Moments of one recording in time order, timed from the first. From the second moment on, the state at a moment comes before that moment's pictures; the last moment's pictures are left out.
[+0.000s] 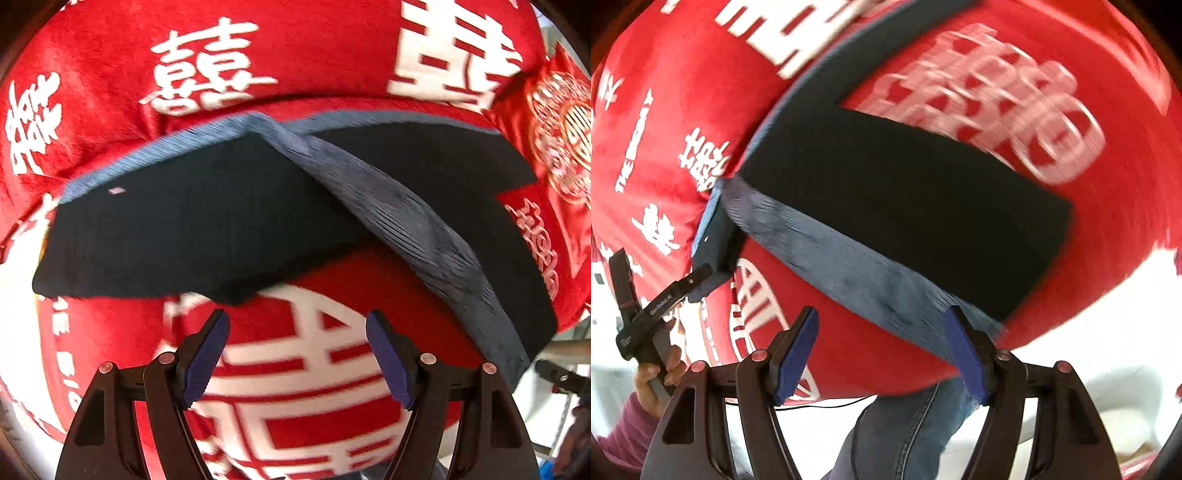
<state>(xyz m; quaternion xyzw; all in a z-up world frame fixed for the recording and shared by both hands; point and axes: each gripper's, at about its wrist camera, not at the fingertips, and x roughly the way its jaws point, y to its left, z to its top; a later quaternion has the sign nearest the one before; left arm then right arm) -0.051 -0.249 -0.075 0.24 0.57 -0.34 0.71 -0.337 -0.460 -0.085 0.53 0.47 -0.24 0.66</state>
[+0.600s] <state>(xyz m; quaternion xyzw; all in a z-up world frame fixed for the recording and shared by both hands) -0.116 -0.327 -0.122 0.23 0.61 -0.39 0.65 -0.389 -0.475 -0.172 0.69 0.38 -0.09 0.61</state>
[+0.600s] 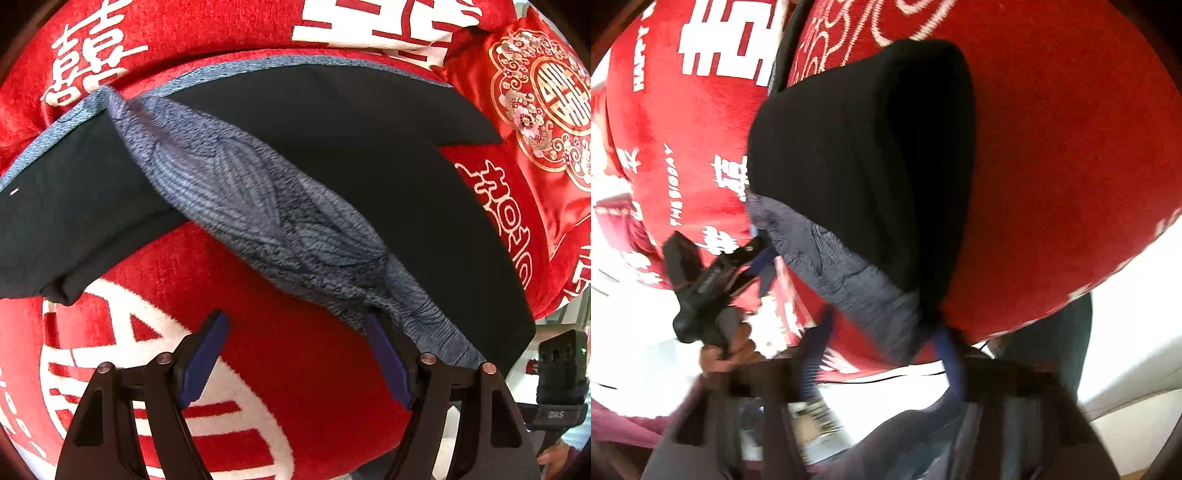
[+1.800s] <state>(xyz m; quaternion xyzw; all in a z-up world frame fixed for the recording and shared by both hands) 0.020 -0.407 -0.109 0.21 0.58 -0.22 0.76 -0.224 -0.730 -0.095 0.47 0.50 -0.25 0.68</state>
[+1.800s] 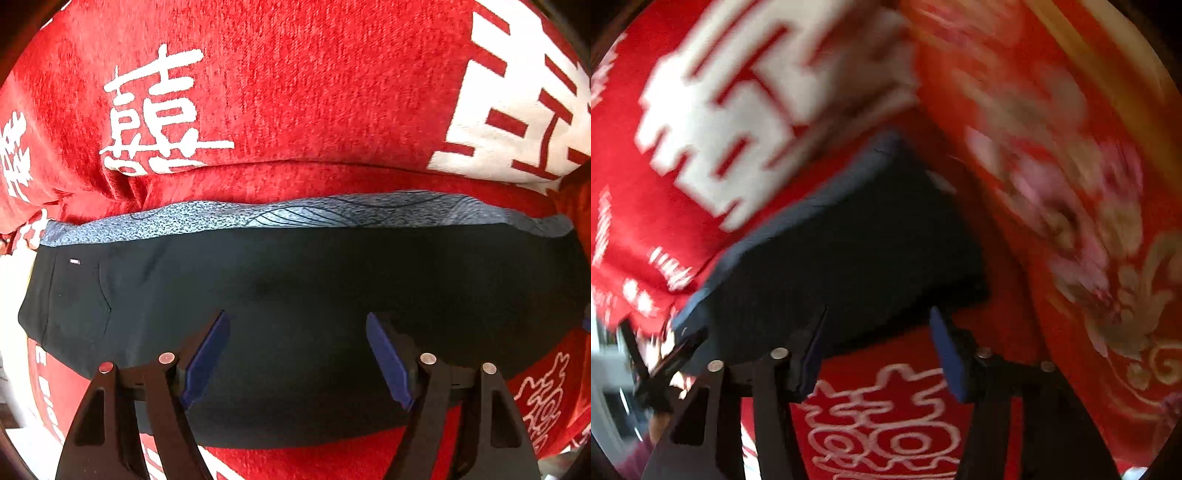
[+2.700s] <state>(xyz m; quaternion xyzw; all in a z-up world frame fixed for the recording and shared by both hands) 0.050 -0.458 -0.146 0.22 0.58 -0.21 0.76 -0.152 -0.747 -0.113 0.33 0.57 -0.22 0.72</state>
